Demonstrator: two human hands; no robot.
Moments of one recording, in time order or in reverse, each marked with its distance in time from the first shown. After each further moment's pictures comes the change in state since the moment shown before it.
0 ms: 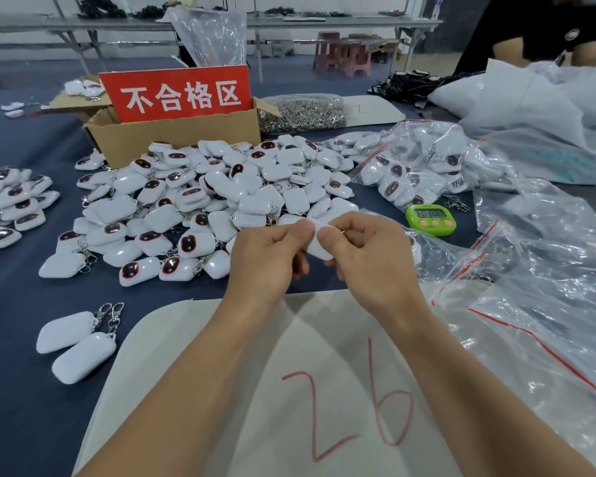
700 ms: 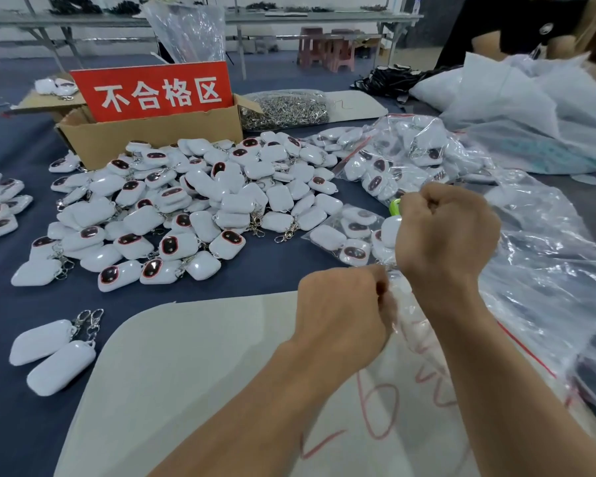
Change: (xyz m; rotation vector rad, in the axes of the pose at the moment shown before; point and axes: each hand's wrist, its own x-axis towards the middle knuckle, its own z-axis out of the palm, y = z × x) left_hand -0.055 -0.001 0.078 0.819 -0.189 0.429; right_hand 0.015 -0.005 -0.060 -0.547 0.670 -0.054
